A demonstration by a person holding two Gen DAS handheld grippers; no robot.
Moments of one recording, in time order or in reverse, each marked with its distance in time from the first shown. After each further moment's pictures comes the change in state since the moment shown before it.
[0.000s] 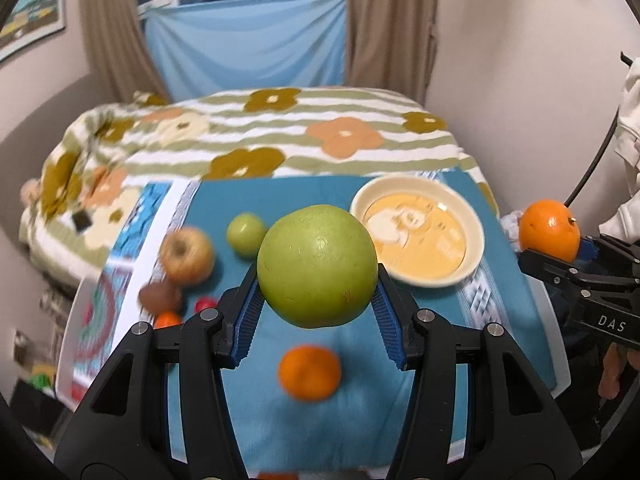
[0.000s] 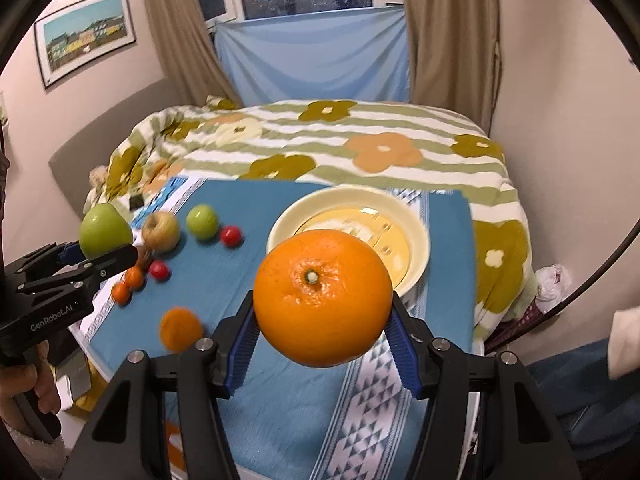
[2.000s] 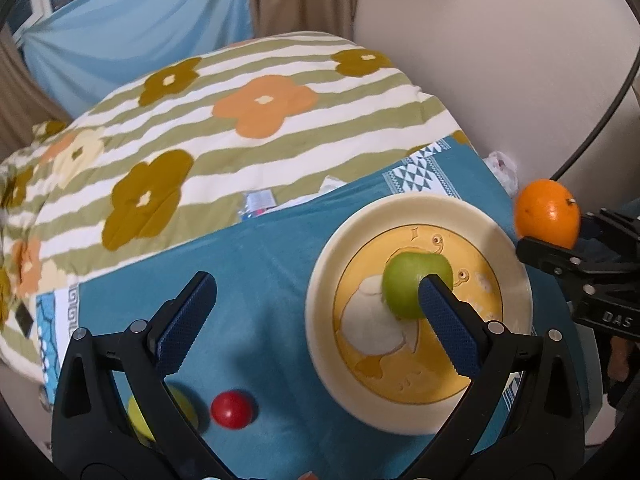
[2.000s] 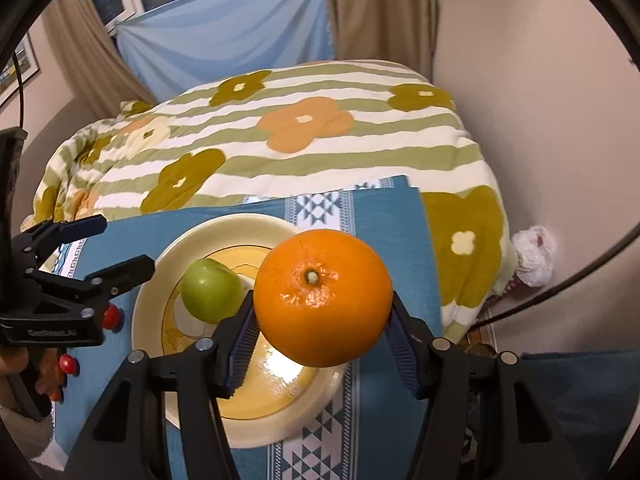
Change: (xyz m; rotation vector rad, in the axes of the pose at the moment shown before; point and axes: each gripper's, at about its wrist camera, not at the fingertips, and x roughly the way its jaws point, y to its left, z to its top) left arm 0.200 -0.039 0.098 0.254 0.230 -0.184; right arm 0.127 -0.083 0.063 0.188 0.154 -0.115
